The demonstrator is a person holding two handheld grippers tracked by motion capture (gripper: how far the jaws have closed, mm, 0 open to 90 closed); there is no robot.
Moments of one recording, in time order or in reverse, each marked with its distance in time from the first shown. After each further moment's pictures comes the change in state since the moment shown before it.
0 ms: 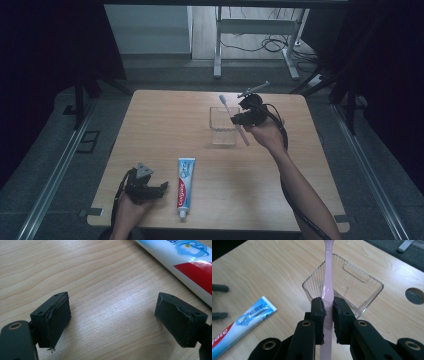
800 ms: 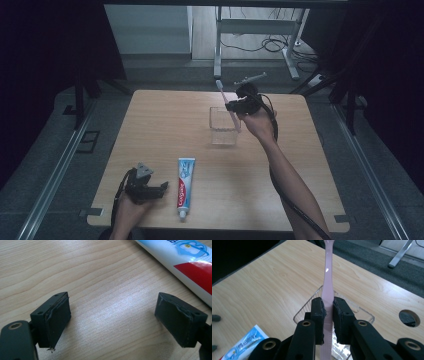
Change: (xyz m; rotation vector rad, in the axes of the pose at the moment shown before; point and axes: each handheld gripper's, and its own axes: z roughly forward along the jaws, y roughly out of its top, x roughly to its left) left arm 0.000 0.000 0.000 0.001 0.000 0.000; right arm -0.010 0.027 0.015 -0.124 -0.025 0.043
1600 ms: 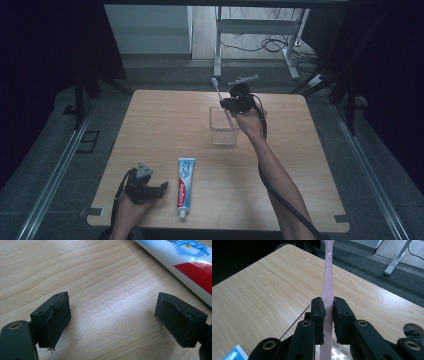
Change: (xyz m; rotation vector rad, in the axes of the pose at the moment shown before) left arm 0.000 0.000 0.000 0.003 -0.001 0.000; right arm -0.008 -0.002 0.042 -0.060 -0.028 -0.002
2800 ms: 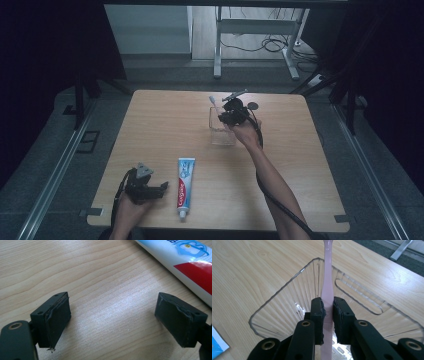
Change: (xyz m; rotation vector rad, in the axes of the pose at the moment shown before) left arm 0.000 0.000 0.000 -0.001 0.000 0.000; right arm 0.001 -0.041 0.045 0.124 -0.001 -0.051
